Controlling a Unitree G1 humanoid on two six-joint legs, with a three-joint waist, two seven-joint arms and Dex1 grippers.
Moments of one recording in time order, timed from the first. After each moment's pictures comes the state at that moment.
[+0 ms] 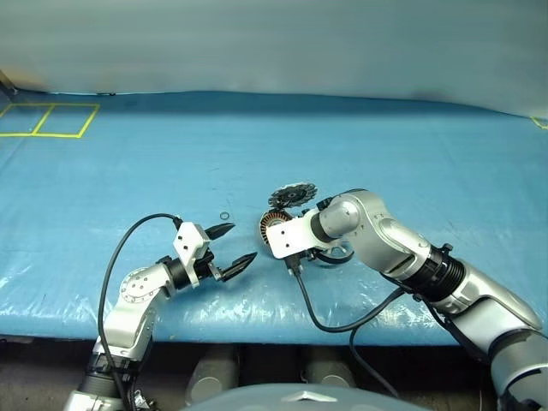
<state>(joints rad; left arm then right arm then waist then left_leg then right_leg) 0.01 0.39 -0.09 -0.09 -0.31 0.06 -0.83 -0.74 -0.63 0.78 -0.18 -0.35 0.47 1.20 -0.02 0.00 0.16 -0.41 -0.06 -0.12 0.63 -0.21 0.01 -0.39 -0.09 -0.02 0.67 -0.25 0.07</state>
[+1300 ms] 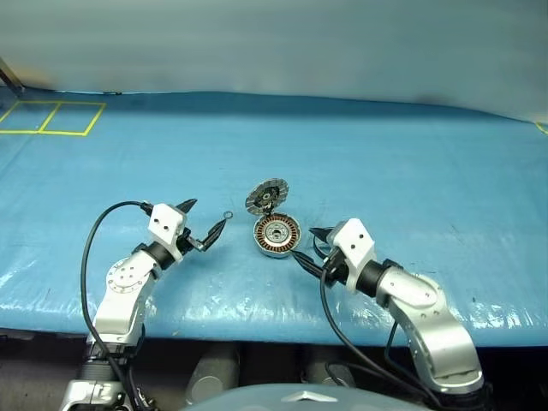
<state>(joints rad) -0.09 0.37 0.02 0.03 -0.19 -0.01 -0.57 0.15 -0.26 0.12 -0.65 0.01 0.61 0.60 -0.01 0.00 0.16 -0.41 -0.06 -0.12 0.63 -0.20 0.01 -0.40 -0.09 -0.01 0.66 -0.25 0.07</state>
